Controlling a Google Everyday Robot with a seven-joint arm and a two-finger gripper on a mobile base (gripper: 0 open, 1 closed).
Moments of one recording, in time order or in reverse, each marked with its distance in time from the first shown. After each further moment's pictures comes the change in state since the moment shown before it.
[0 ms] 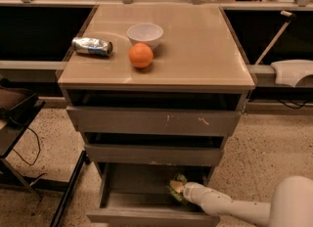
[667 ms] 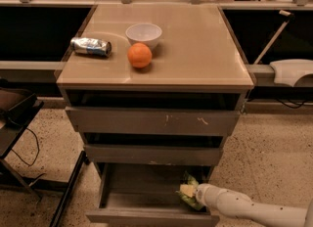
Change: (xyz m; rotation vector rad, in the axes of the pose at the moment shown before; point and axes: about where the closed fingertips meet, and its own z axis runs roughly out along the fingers) arm -0.010 0.003 -0.085 0.026 0.080 -0.069
